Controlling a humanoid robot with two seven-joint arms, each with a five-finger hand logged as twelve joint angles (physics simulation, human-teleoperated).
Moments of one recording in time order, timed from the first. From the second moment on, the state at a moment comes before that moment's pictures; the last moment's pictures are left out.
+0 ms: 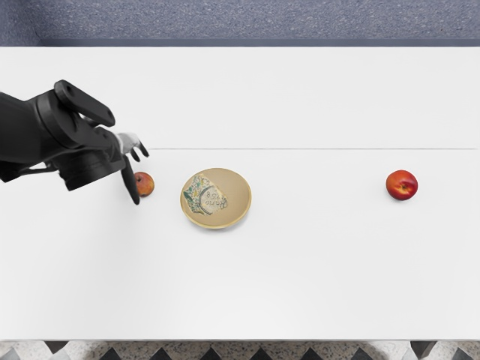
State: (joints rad) left arm -1.91 0.00 1.28 -1.36 -0.48 0.25 0.10; right arm -0.08 0.00 0.16 0.13 -0.08 0.00 -0.02
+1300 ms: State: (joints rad) left arm -1.85 0.00 1.19 -1.44 -0.46 0.55 0.15; right arm -0.08 0.00 0.16 0.13 -0.08 0.00 -0.02
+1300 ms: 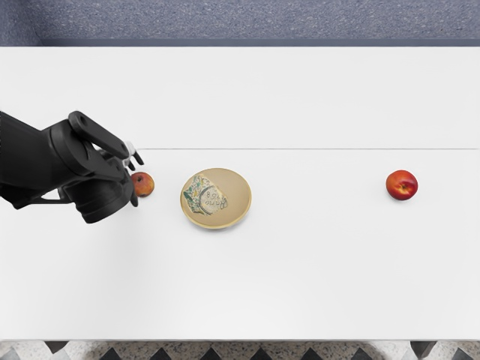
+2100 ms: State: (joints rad) left arm -1.84 0.00 1.16 -1.43 -0.46 0.55 0.17; right arm -0.08 0.00 0.16 0.13 -0.08 0.00 -0.02
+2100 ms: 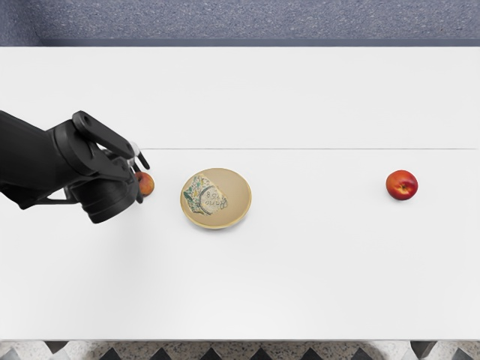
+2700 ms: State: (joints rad) left arm -1.97 0.00 1.14 -1.47 -0.48 0.46 0.19; right arm -0.08 0.00 0.16 0.13 -0.08 0.00 -0.02
